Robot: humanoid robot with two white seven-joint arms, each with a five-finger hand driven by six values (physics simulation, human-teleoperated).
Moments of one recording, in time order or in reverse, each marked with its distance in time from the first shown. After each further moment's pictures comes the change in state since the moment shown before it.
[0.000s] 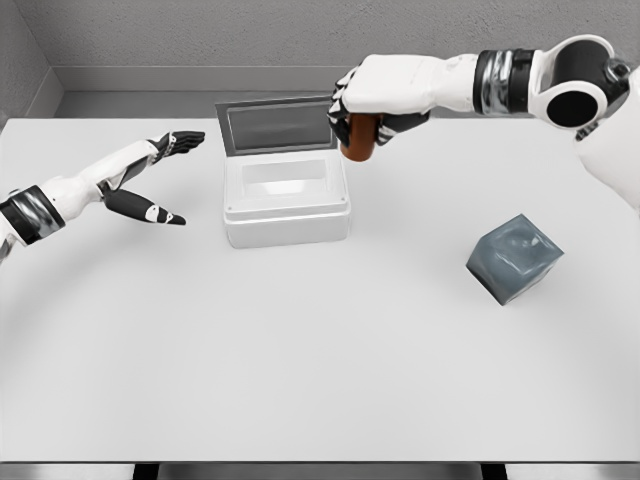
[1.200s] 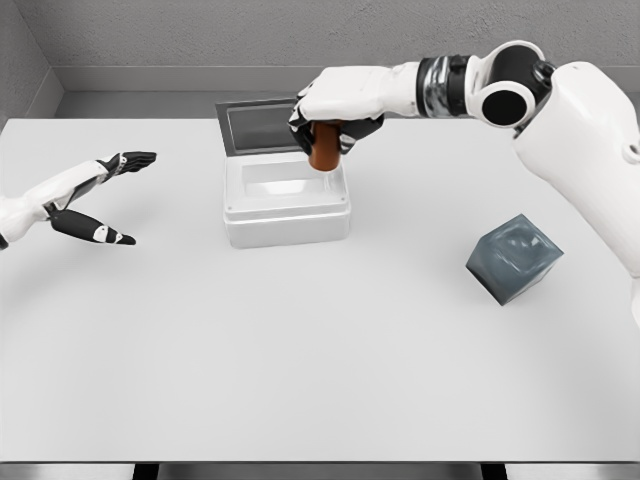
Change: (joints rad) left arm 0.063 0.134 0.004 0.007 0.012 -0.070 -0.014; right arm -0.026 0.149 0.039 0.153 0.039 0.000 0.000
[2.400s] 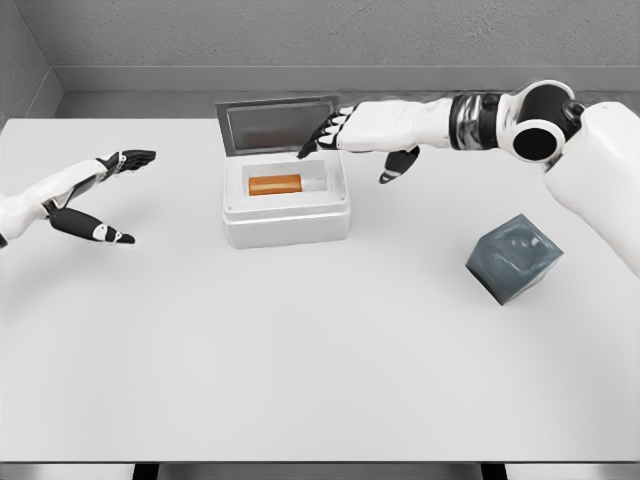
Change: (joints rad) left arm -0.015 0.000 -0.001 -0.003 0.000 0.000 0.000; right arm 0.133 -0.133 -0.044 -0.082 0.021 -0.001 0.000
